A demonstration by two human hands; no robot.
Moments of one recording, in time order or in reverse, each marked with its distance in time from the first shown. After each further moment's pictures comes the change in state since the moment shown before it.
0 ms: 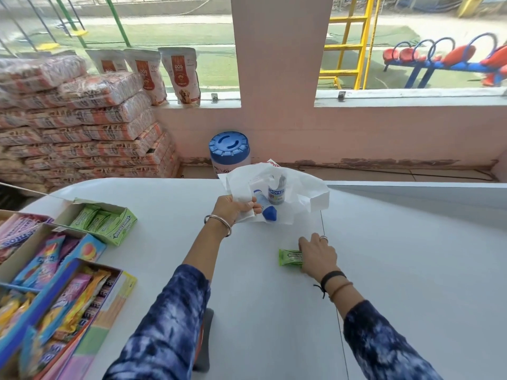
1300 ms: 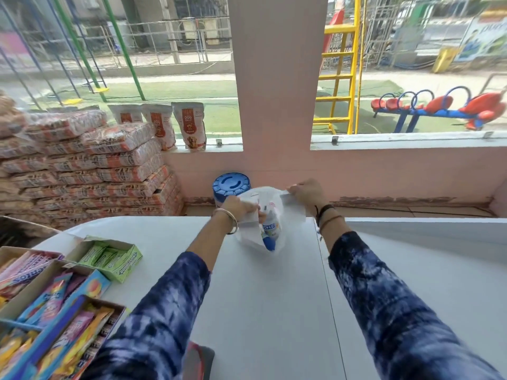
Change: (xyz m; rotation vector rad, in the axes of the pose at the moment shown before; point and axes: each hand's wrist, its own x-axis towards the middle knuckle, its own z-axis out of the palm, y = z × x) left_hand -0.016 0.085 0.025 0.354 -0.021 0.069; right_hand 0.064 -0.013 -0.175 1.182 0.388 -0.068
